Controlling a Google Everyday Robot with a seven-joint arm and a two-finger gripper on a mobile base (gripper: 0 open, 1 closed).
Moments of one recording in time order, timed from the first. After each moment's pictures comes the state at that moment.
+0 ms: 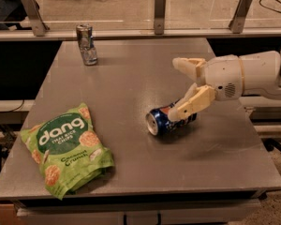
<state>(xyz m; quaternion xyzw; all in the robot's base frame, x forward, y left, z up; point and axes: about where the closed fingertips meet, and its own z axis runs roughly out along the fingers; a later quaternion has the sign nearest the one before) 0.498 -0.072 0.922 -0.51 0.63 0.37 0.45</state>
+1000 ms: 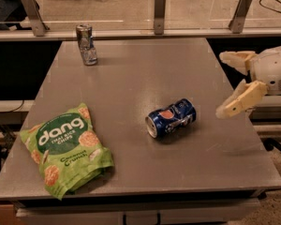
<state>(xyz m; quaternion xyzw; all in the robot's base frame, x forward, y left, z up) 0.506 -0.181 0.923 -0.53 0.68 0.26 0.43</state>
